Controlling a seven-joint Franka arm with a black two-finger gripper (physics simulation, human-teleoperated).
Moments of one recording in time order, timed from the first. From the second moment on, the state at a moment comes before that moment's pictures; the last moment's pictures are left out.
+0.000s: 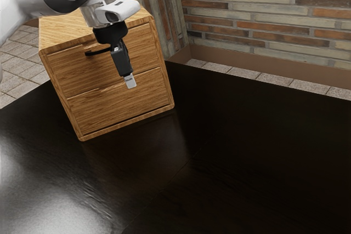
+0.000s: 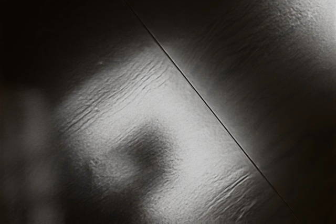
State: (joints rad) arm -2.55 -0.41 2.55 -0.96 0.10 1.32 0.74
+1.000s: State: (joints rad) arm -2.58 -0.30 2.60 -1.04 0.41 1.59 0.72
